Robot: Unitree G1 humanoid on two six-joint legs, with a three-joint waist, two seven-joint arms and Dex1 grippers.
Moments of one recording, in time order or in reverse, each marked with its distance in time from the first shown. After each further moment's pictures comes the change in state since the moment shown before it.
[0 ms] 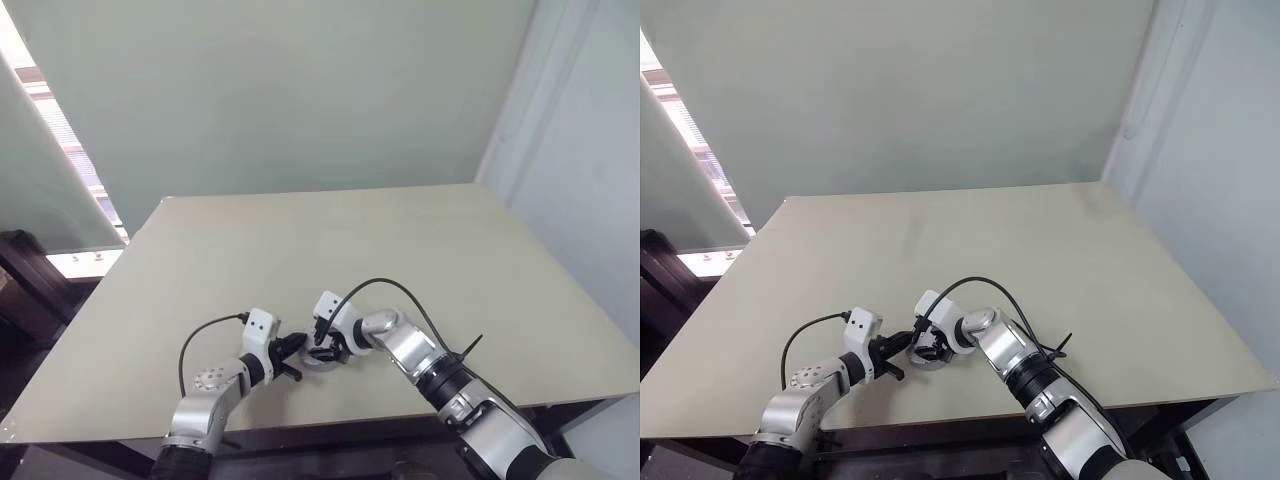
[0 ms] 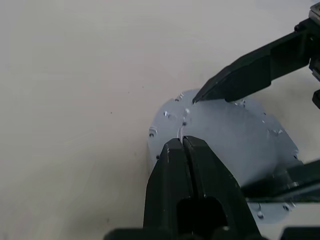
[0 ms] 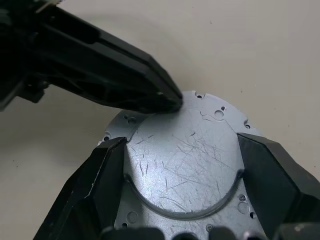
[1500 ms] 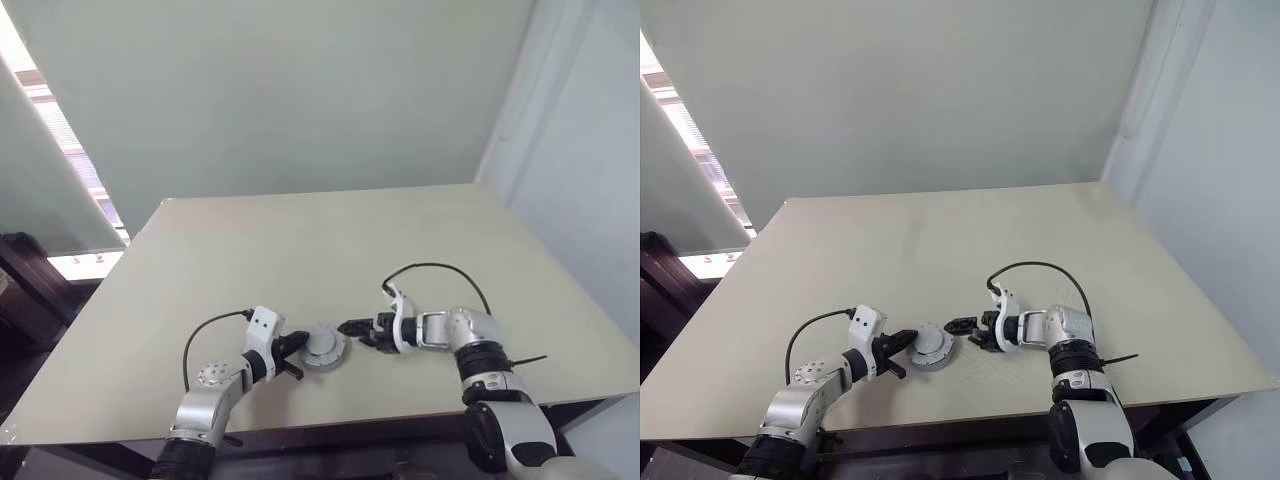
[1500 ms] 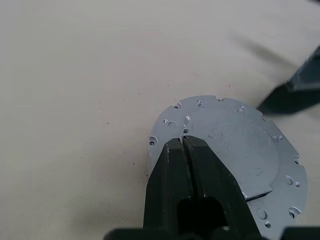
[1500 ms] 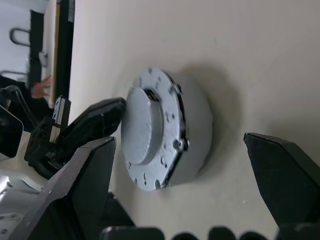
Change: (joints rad) left arm -0.023 -0.002 -0.016 0.028 0.031 -0.014 -0.023; right arm -0.040 0.002 -0.761 0.193 0.535 0.597 -0.177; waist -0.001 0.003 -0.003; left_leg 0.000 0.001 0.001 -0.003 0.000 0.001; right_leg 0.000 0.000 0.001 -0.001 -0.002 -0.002
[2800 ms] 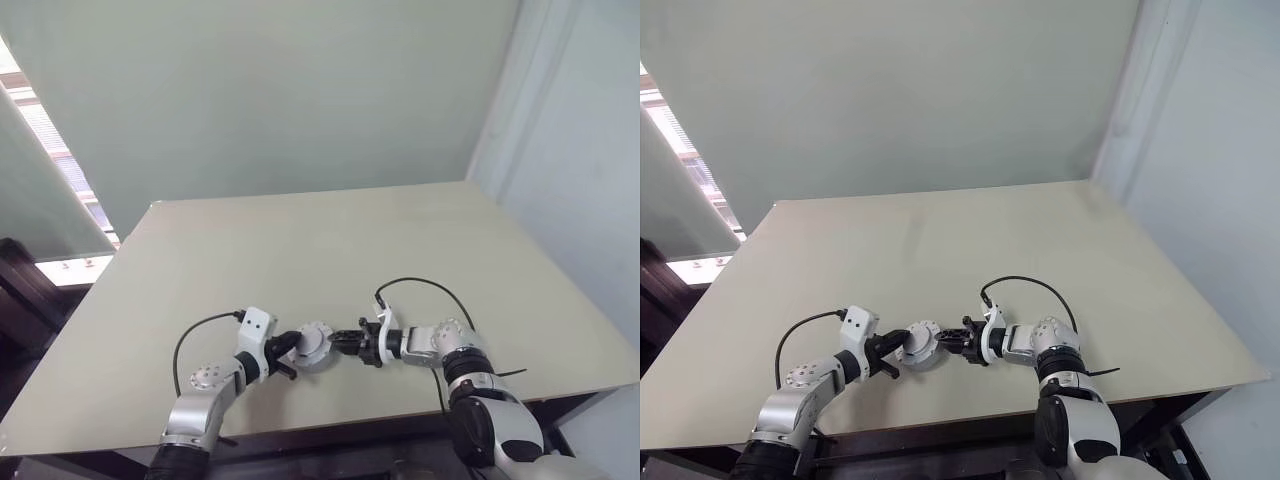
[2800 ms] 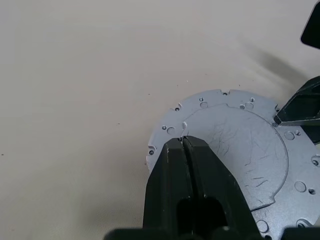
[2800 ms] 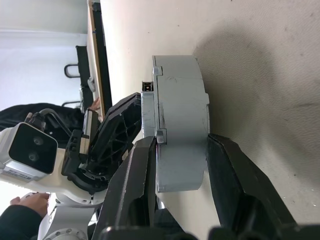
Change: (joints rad) left arm 0.027 0.010 0.030 -0.036 0.008 0.012 0.022; right arm -0.026 0.085 -0.123 0.182 0.102 -0.022 -0.073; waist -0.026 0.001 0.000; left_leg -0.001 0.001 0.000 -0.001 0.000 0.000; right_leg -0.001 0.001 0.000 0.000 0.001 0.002
